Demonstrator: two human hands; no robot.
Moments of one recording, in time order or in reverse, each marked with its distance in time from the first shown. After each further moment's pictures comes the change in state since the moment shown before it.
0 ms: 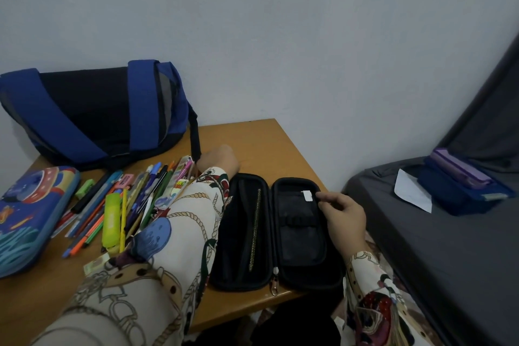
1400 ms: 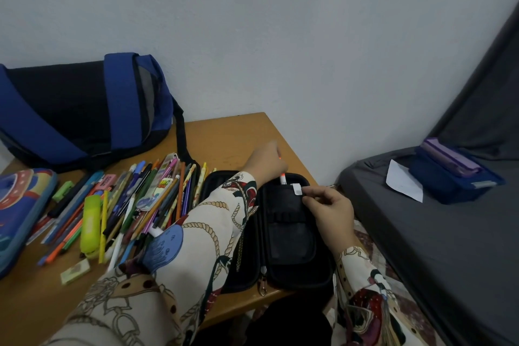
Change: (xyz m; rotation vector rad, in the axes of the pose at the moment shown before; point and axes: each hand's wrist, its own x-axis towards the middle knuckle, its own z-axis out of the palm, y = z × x) left_hand -0.029 0.076 0.039 -0.416 -0.138 0.431; right_hand 0.004 0.007 0.003 0.020 -0.032 -0.037
